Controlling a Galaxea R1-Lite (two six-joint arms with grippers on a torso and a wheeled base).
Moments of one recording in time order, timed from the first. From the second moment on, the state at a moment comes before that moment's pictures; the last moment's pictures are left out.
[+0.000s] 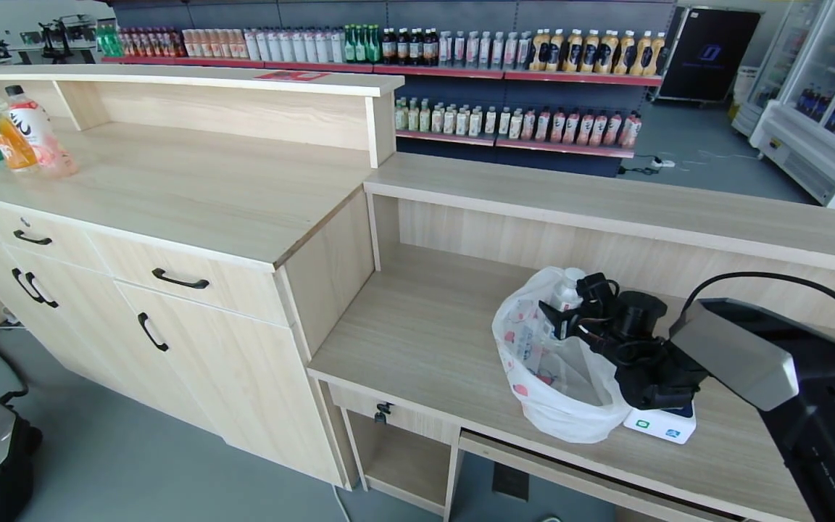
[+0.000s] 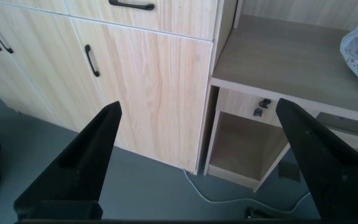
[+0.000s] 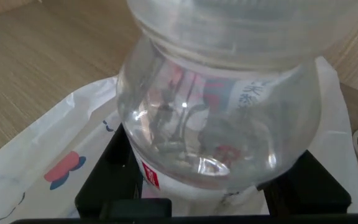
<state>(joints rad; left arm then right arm) 0.00 0.00 0.00 0.00 0.00 0.00 0.07 2.70 -1.39 -1.28 0.28 -0.14</state>
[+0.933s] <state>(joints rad) 0.00 0.00 0.00 0.00 0.00 0.00 0.06 2.23 -1.03 -1.19 0.28 -0.17</state>
